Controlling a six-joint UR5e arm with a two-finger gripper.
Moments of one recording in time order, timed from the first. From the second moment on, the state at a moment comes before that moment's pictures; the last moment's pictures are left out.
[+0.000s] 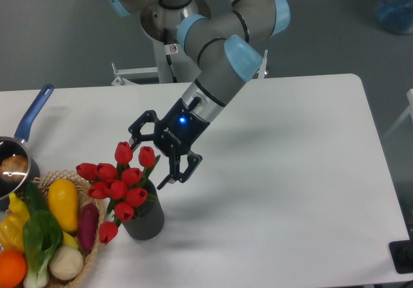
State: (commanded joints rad) arm 2.48 -1.83 -1.84 -0.79 0.60 1.02
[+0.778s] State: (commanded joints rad) arm 2.47 -1.83 -1.83 -0.79 0.57 1.01
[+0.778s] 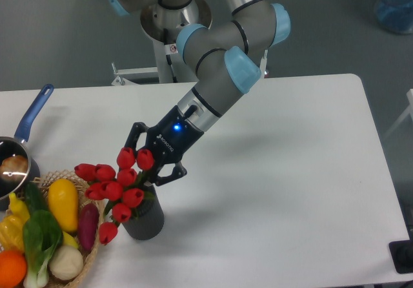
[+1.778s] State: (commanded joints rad) arm 2.52 -1.62 -1.78 -0.79 0.49 0.81
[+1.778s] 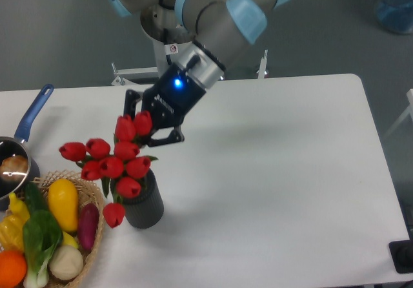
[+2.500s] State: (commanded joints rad) arm 2.61 -1.51 -1.75 -0.79 0.48 0.80
